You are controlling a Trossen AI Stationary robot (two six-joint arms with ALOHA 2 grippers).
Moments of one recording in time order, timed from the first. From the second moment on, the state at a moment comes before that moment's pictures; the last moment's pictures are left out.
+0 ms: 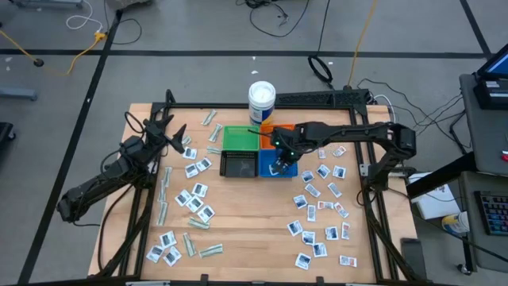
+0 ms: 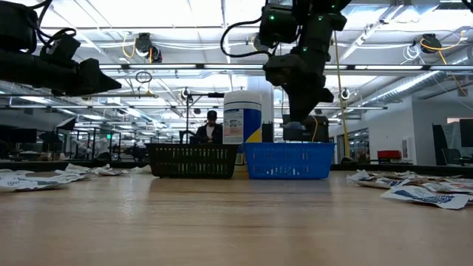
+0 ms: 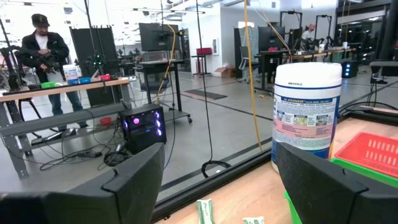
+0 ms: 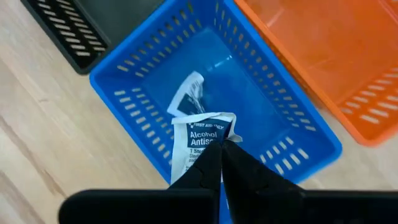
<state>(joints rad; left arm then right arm) 0.60 0.01 0.02 0.07 -0.32 0.10 -0.19 1.71 1.29 -0.85 -0.03 0.51</state>
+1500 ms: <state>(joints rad) 0.60 0.01 0.02 0.07 -0.32 0.10 -0.21 1.72 1.29 -0.93 0.00 0.79</state>
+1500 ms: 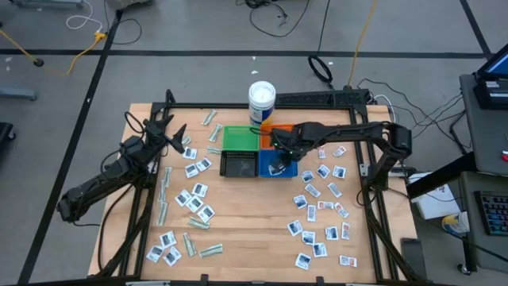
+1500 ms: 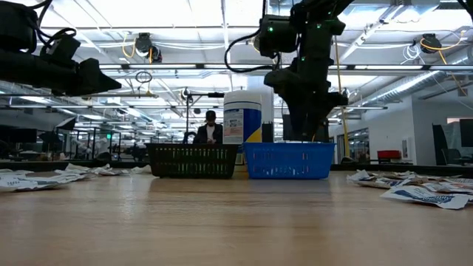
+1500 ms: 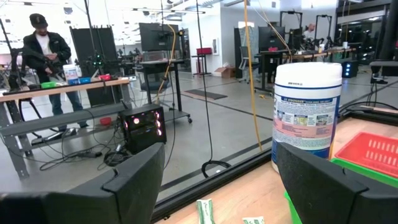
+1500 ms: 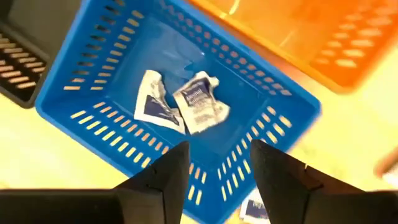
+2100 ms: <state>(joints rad) 0.60 0.01 0.02 0.07 -0.32 0.10 -0.24 1.60 1.18 -1.05 0.03 1.13</state>
